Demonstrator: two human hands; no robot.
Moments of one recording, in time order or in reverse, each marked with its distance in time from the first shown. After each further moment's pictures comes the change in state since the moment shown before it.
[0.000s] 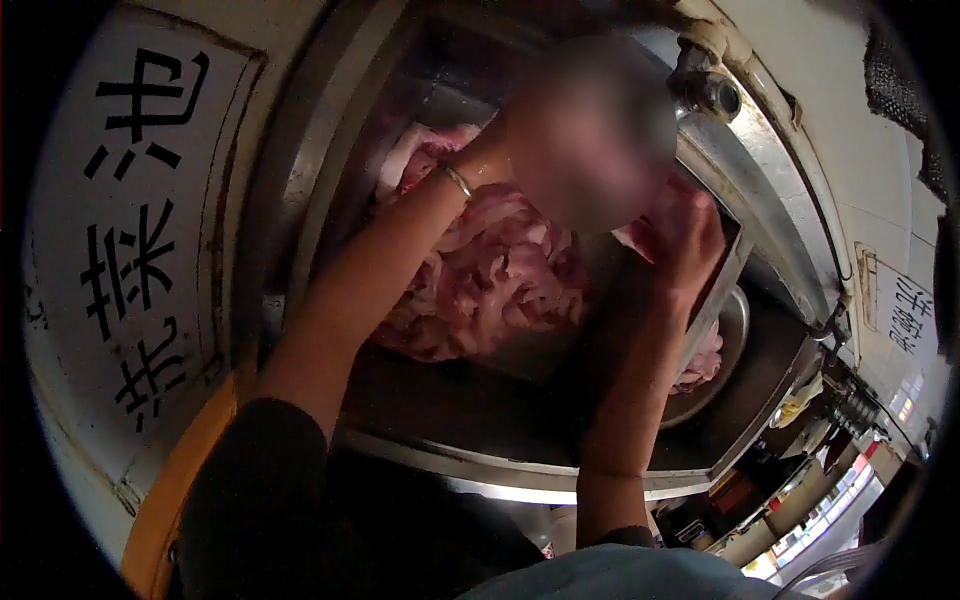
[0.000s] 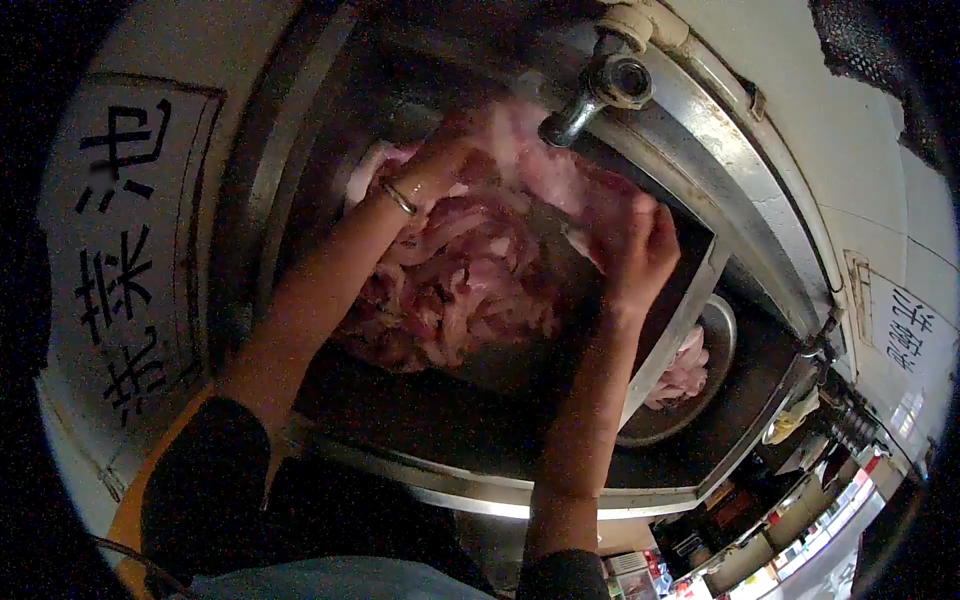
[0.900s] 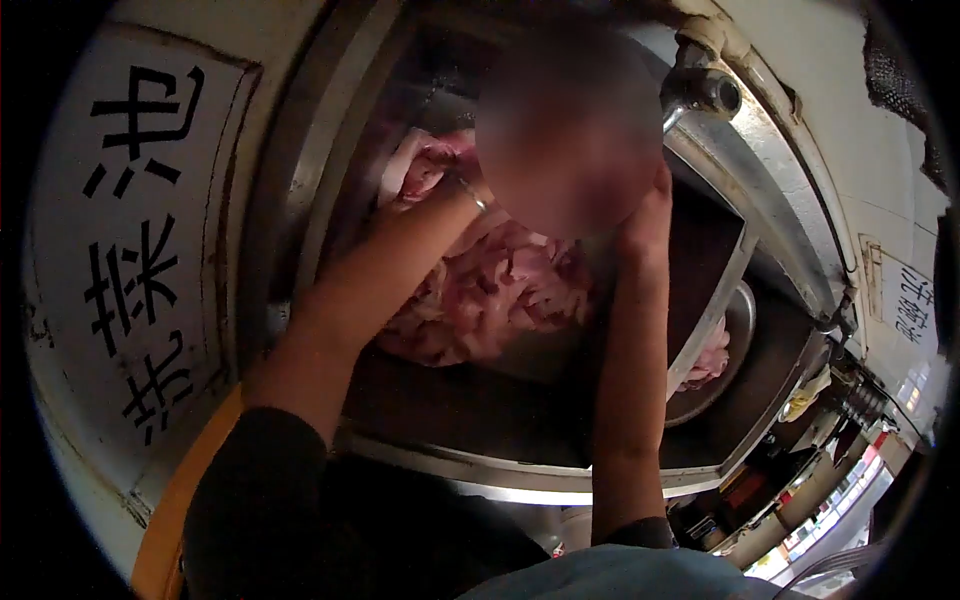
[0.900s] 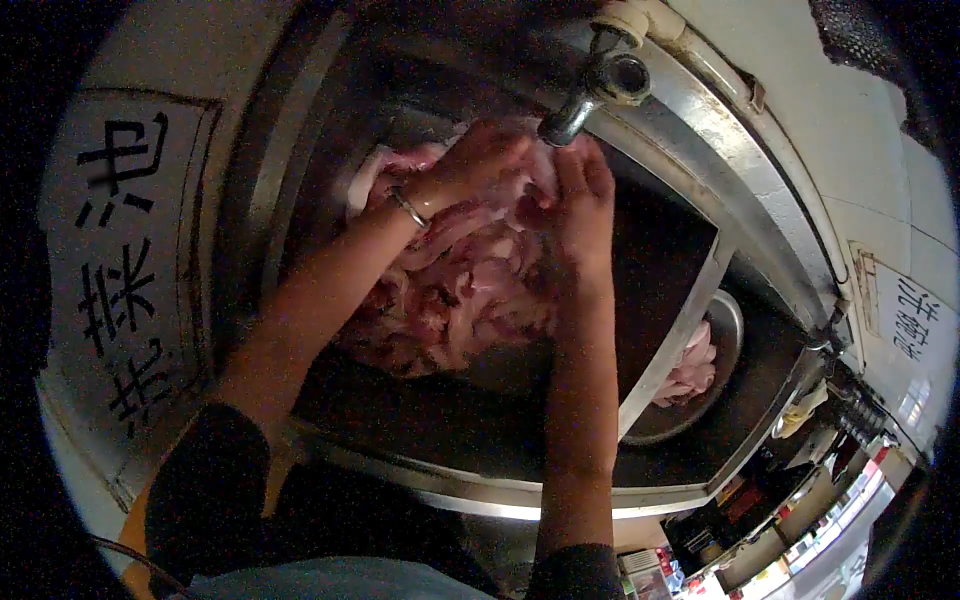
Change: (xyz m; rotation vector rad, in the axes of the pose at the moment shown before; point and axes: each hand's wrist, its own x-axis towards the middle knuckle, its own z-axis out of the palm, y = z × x) left_hand 0.014 -0.018 0.016 0.152 -0.022 0.177; right_hand 0.009 -0.013 0.070 0.471 -0.145 0.427
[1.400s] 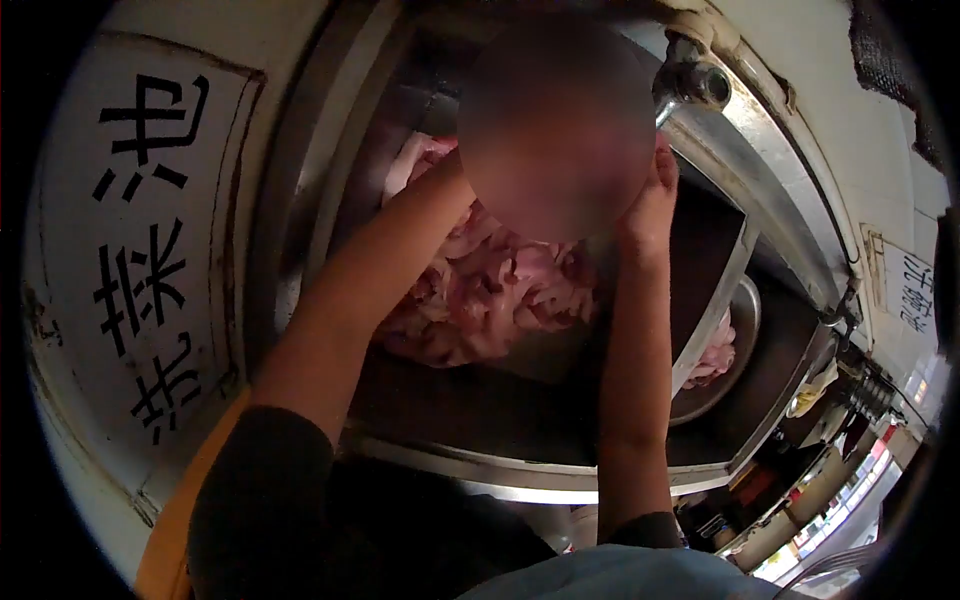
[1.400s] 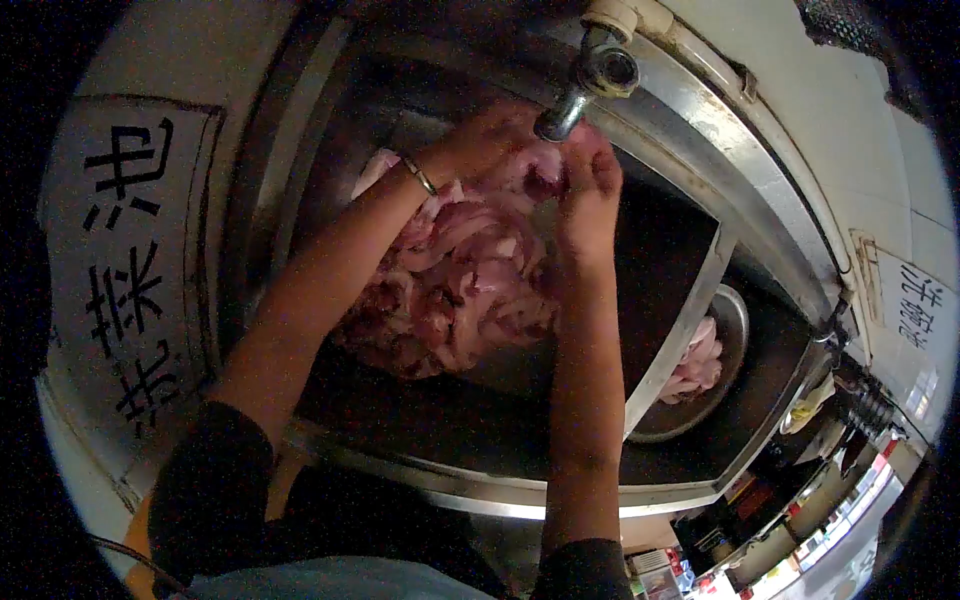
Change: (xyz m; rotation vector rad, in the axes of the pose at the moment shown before) left_hand 0.017 0.014 -0.006 0.473 -0.012 0.350; right_hand 0.012 0.010 -0.013 0.026 -0.040 -0.133
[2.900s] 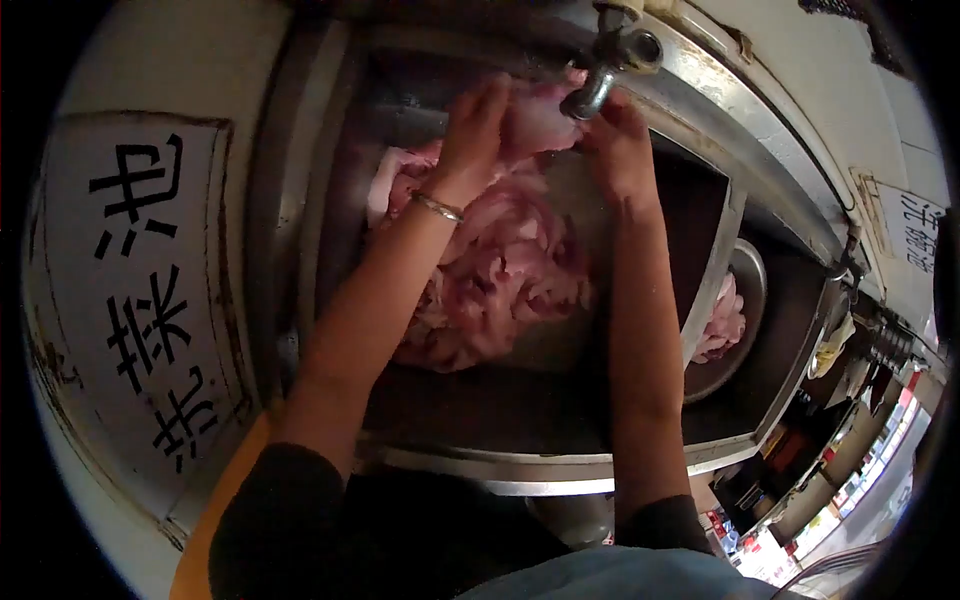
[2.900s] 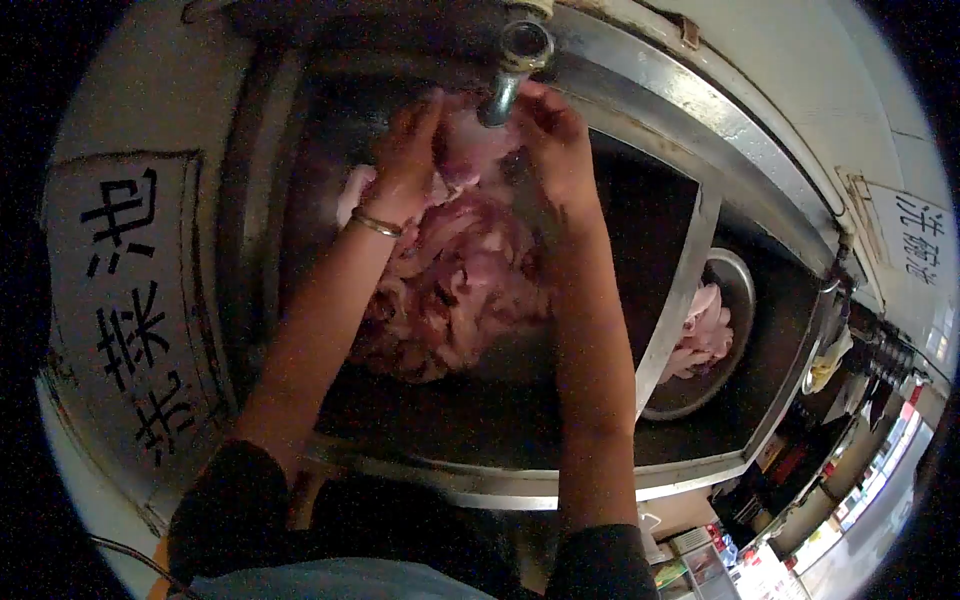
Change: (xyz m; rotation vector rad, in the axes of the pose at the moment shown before) left_hand -0.021 0.010 0.001 -0.505 0.343 -0.468; right_hand 0.033 0.001 -0.012 -0.041 -0.158 -0.053
